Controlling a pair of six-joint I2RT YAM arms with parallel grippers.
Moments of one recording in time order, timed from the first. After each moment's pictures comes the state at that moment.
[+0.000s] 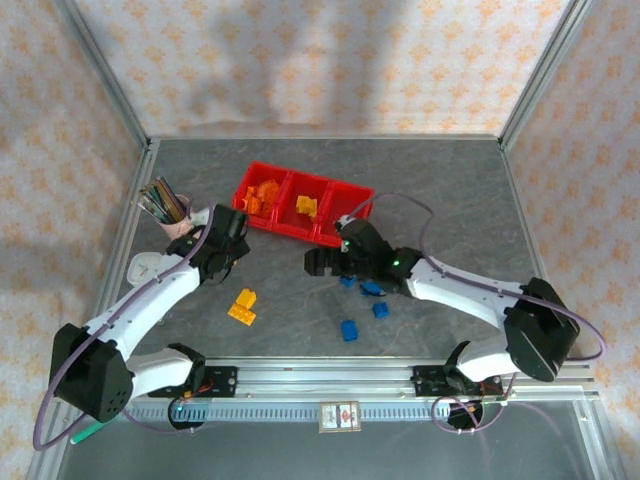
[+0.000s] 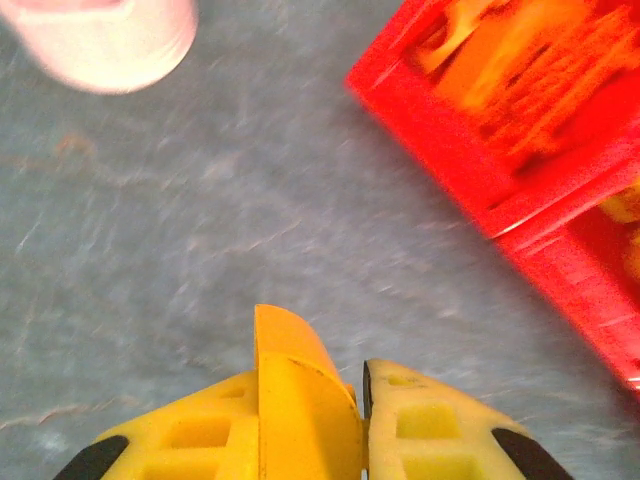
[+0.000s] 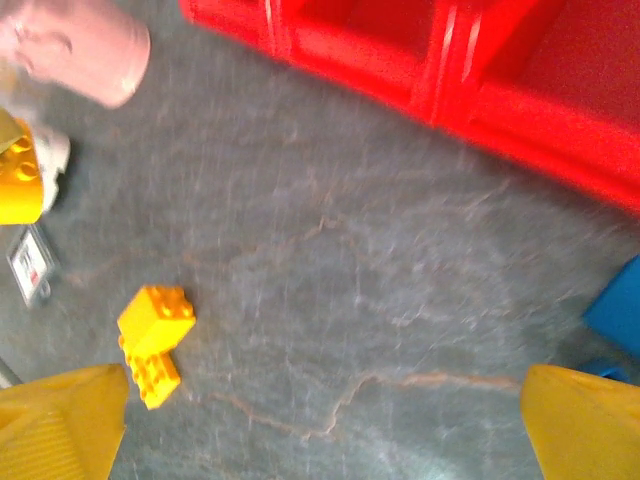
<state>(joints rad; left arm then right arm) -0.37 1.19 0.90 -0.70 -0.34 -0.89 0.82 1.36 0.87 -0.23 -0.07 0.70</state>
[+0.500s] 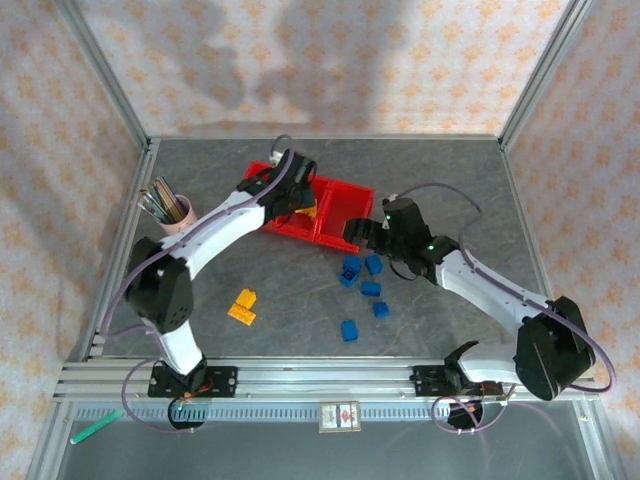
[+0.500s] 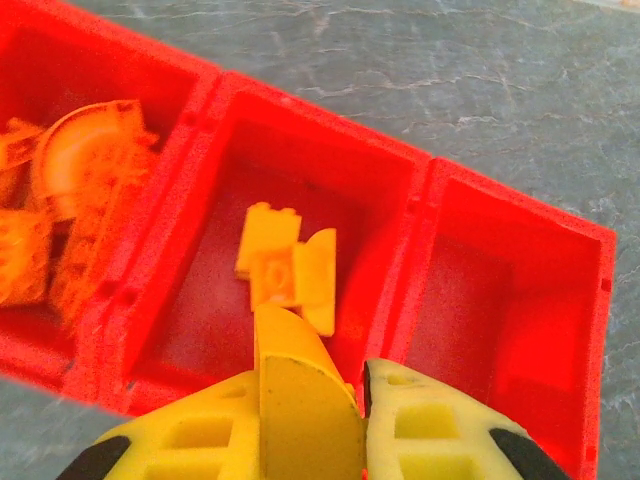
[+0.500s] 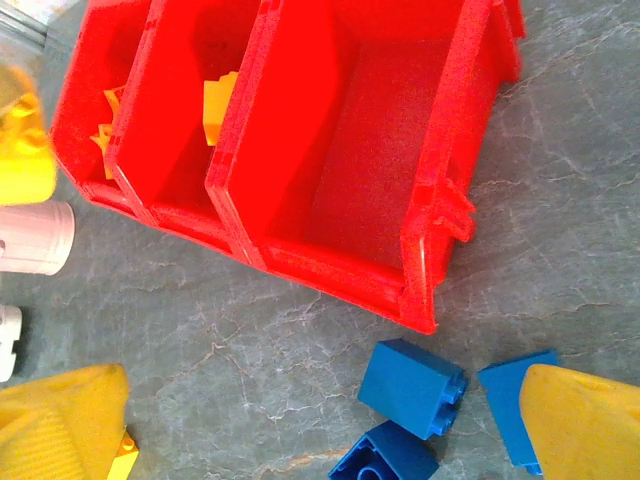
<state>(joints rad) -0.54 1.79 1.53 -0.61 -0.24 -0.62 0.54 1.27 0.83 -0.28 -0.10 0.72</state>
